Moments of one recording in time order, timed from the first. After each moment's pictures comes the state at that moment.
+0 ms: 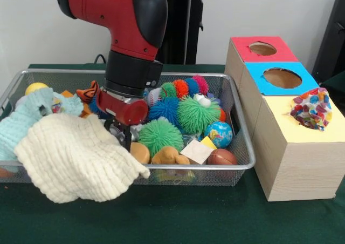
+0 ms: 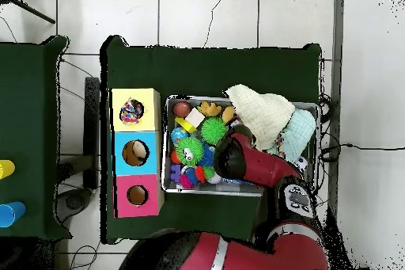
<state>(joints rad) -0.27 -0.36 -0.18 1.63 -0.06 -0.15 2.38</state>
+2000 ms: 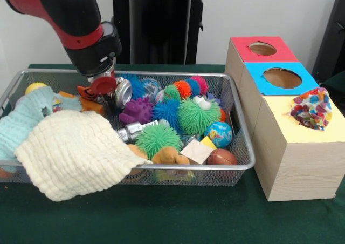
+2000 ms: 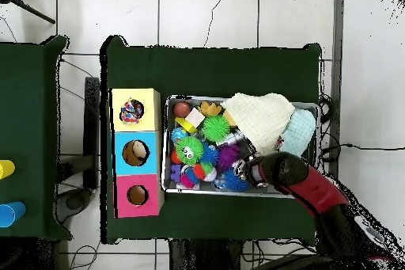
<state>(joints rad) -0.68 -0.43 0.08 1.74 0.01 0.56 2.38</state>
